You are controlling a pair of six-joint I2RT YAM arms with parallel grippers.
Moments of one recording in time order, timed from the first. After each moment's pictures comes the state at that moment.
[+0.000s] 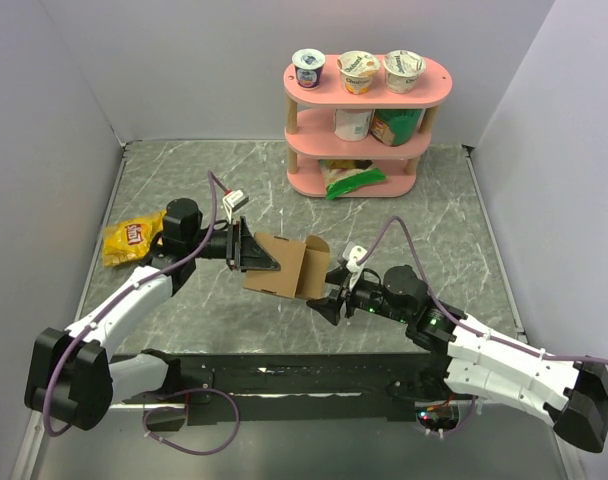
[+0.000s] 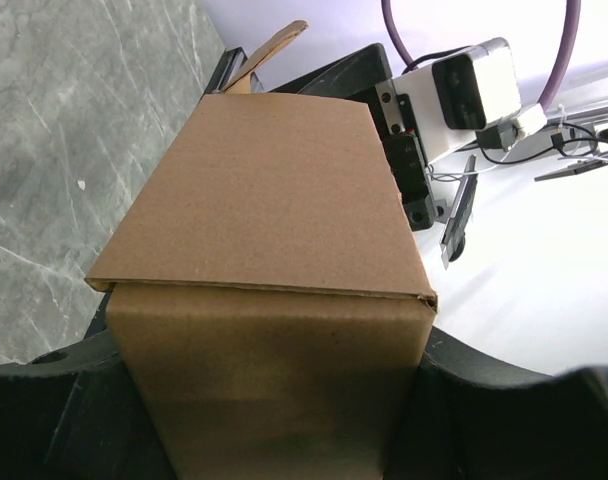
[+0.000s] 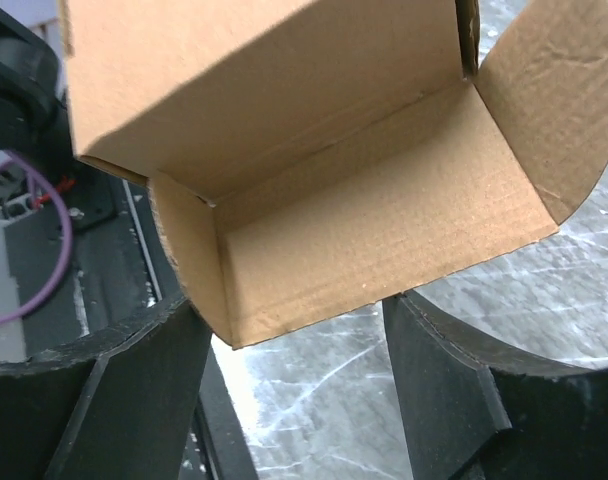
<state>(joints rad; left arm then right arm) -0.34 1.16 0.71 0.20 1.21 -0.94 0.92 0.78 0.47 0.12 -0.20 0.07</state>
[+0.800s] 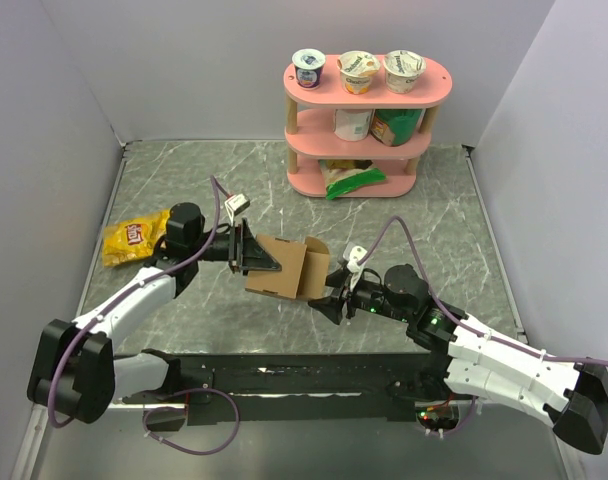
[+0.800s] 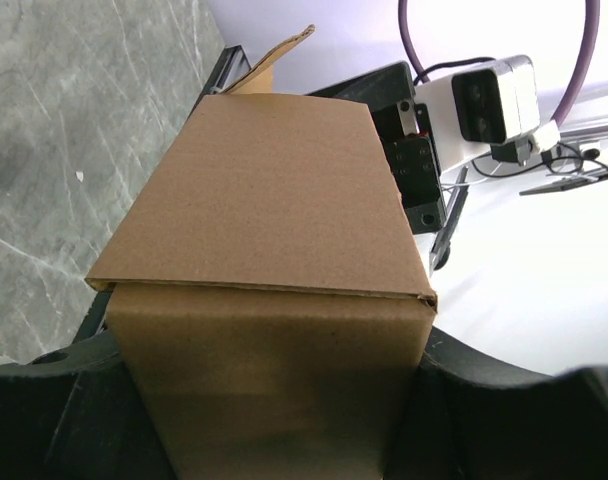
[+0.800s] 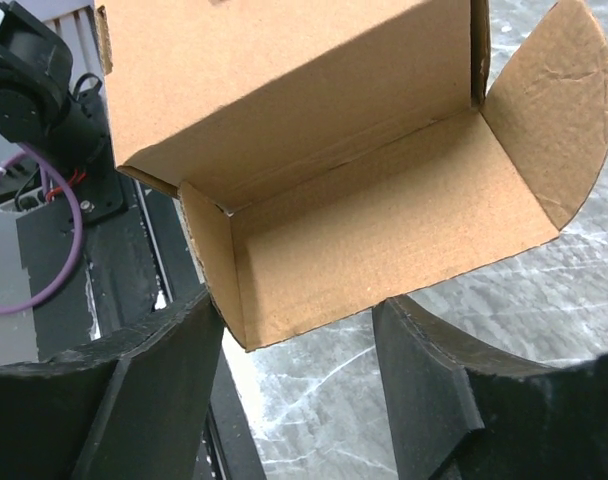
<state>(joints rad) -0.34 1.19 0.67 0.28 1.20 -1.01 0.91 0.77 0.47 0.11 -0.24 0.07</state>
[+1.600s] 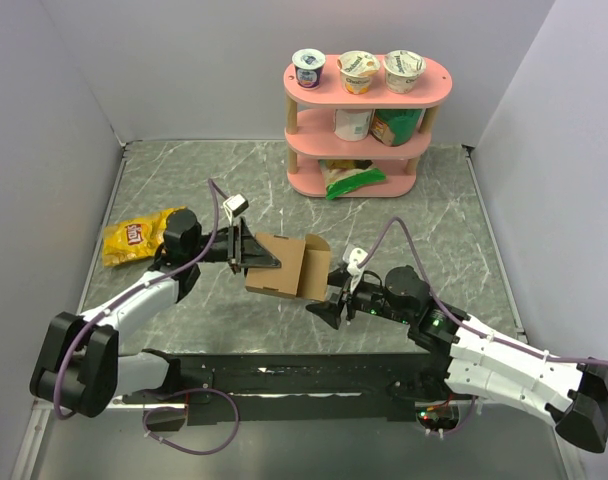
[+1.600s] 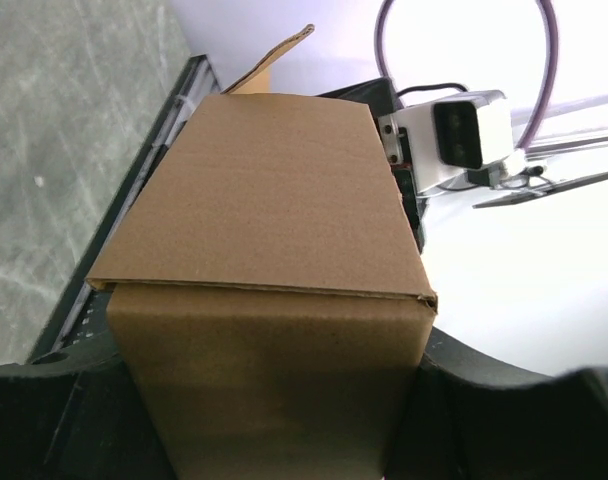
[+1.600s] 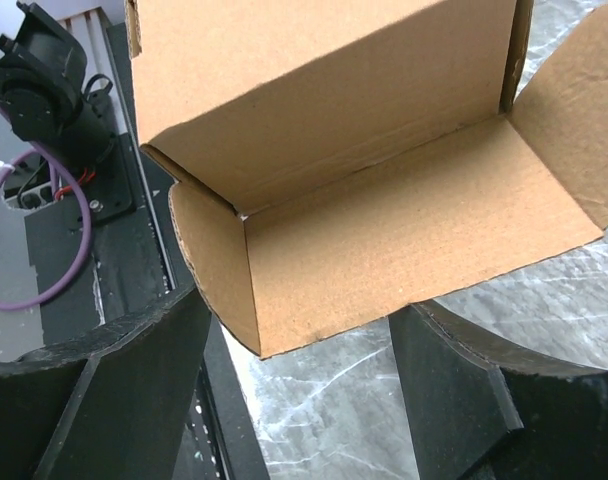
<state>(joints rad) -0.34 1.22 0.58 0.61 1.21 -1.27 0.94 0.75 0.48 0.09 -0.23 0.06</state>
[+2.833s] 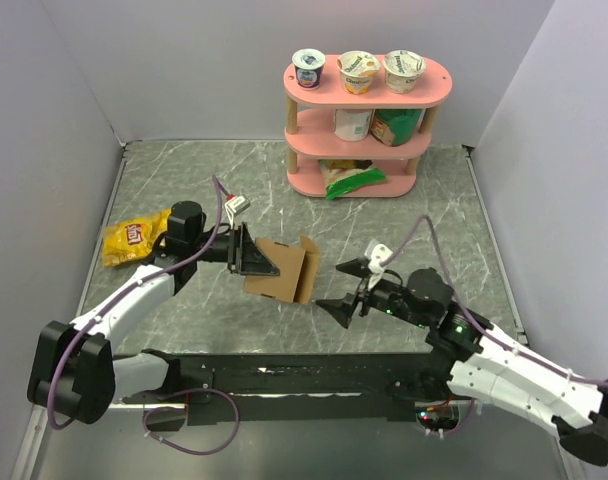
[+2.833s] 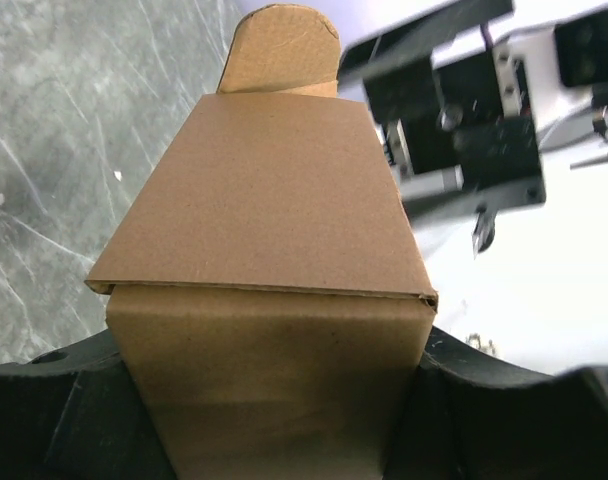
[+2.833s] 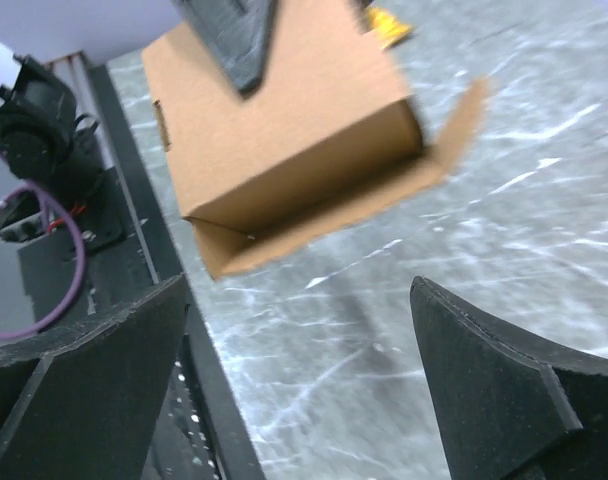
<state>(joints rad) -0.33 1.19 0.69 0.15 1.20 -0.81 0.93 0.64 0.54 -0.02 -0.15 0.06</state>
